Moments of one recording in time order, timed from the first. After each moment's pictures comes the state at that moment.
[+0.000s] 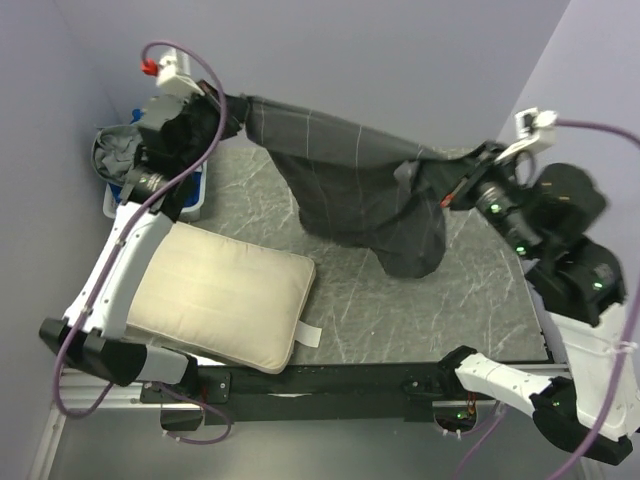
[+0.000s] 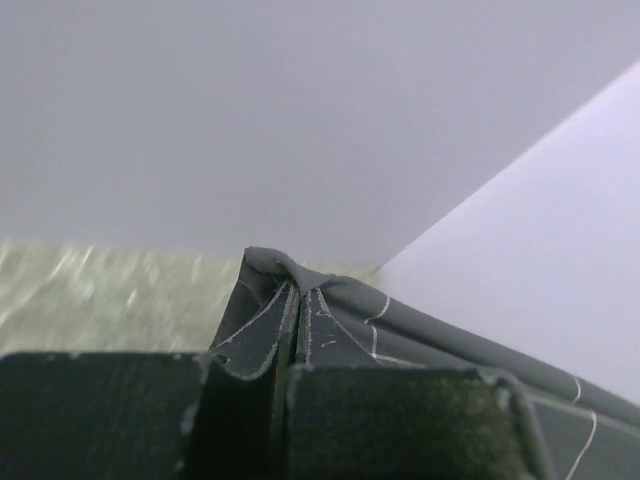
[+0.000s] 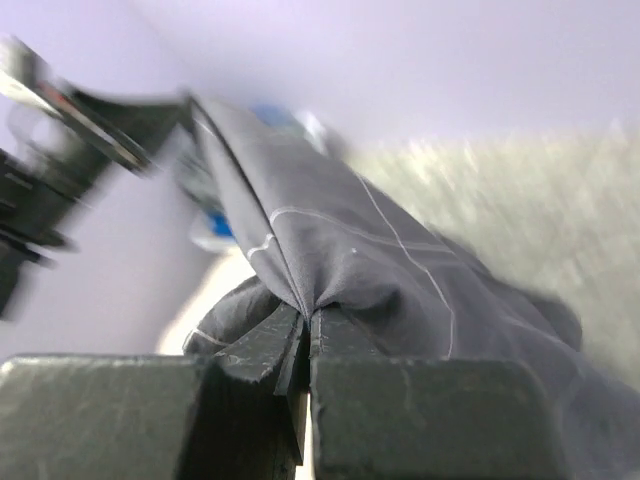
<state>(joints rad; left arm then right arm) -0.32 1.39 1.63 -0.21 0.01 -0.62 0.54 0.98 1.71 -0.78 0.11 0.53</state>
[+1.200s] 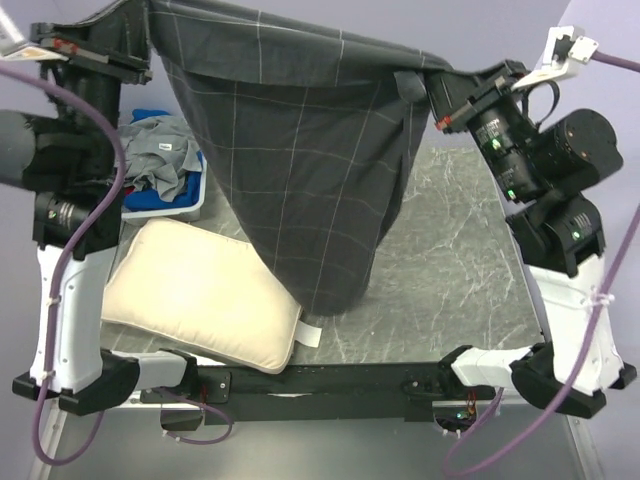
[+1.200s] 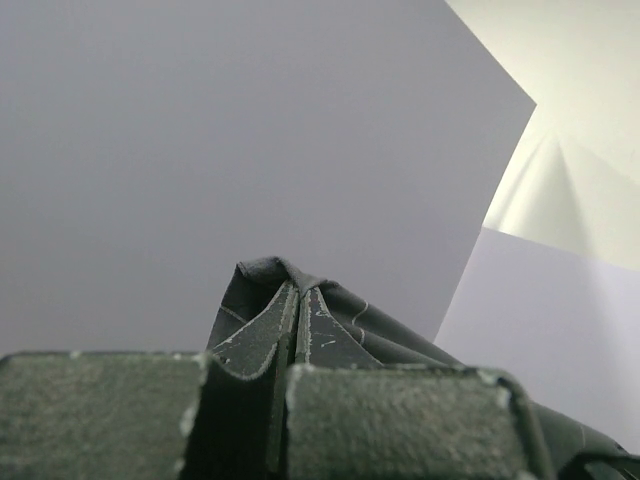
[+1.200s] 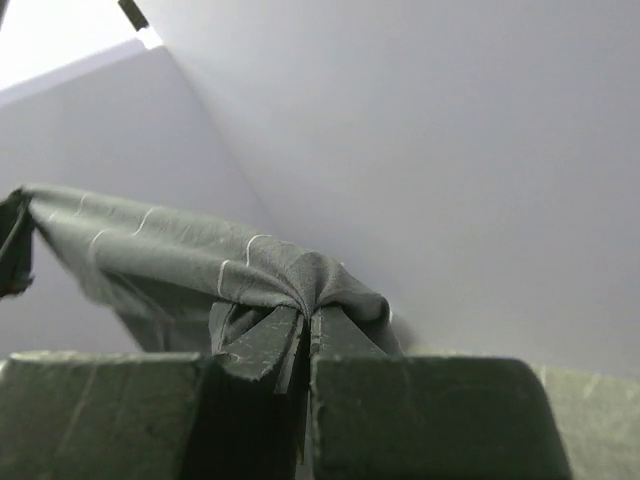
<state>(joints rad) -0.29 1.28 2.05 0.00 -0.04 -0.49 0.54 1.25 2.04 -0.43 0.09 0.45</state>
